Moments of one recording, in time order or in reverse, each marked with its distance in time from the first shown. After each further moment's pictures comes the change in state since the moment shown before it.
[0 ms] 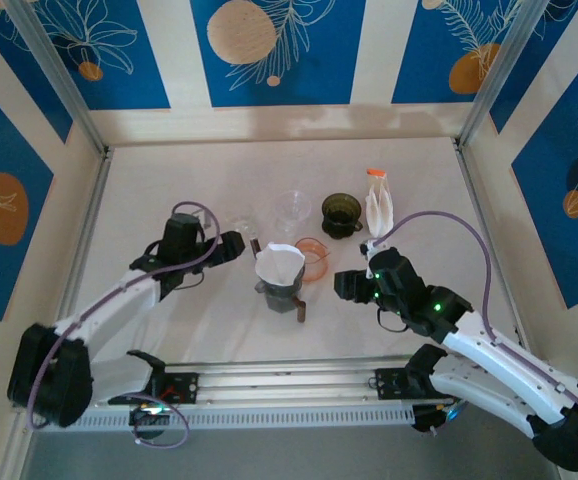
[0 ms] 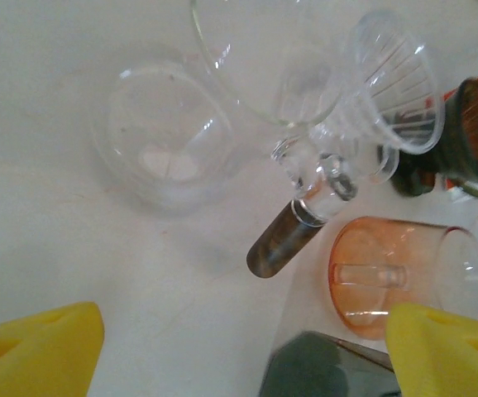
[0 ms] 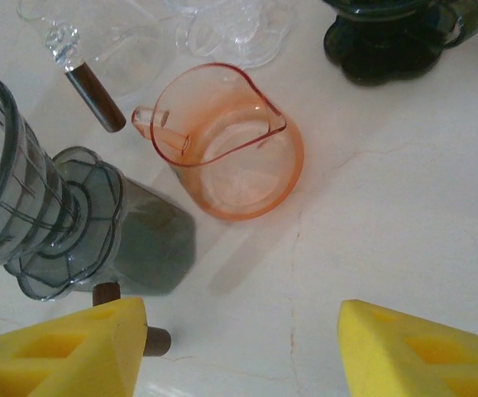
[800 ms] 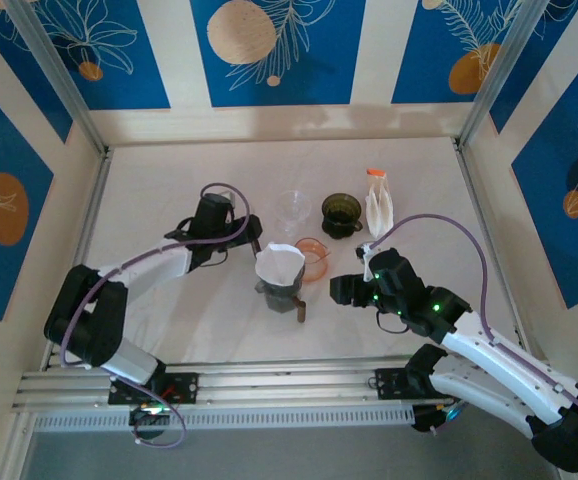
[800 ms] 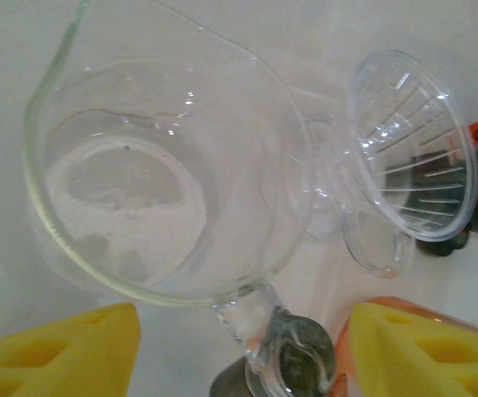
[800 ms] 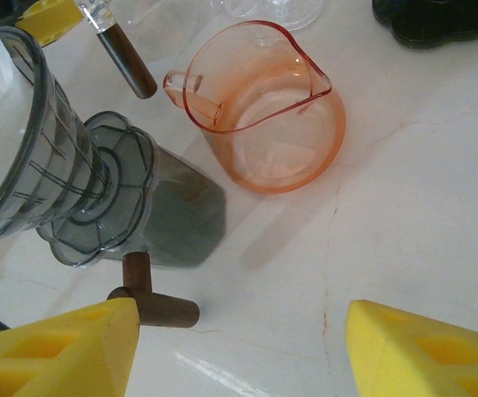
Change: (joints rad) left arm -0.085 0.321 0.210 0.102 -0.134 0.011; right arm -0.014 0.000 -0.015 0.011 -0.098 -0.003
